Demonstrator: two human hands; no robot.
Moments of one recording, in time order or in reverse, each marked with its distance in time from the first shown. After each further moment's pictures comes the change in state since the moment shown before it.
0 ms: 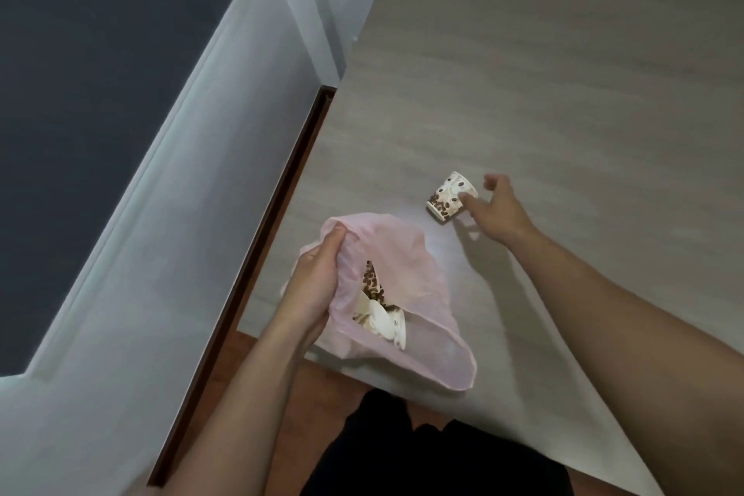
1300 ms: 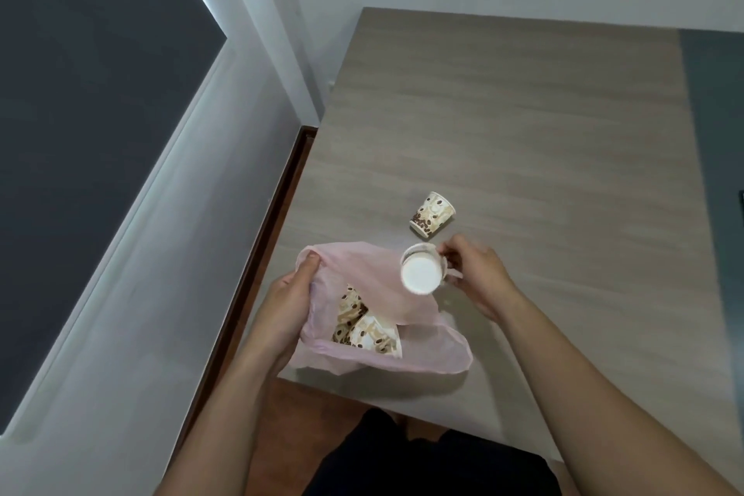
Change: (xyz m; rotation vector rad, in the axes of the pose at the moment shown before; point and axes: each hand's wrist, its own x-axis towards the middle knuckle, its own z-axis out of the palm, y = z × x) left_hand -0.007 -0.010 -0.029 0.117 -0.087 0.075; right_hand -0.115 -0.003 -0.005 0.689 -0.144 0.185
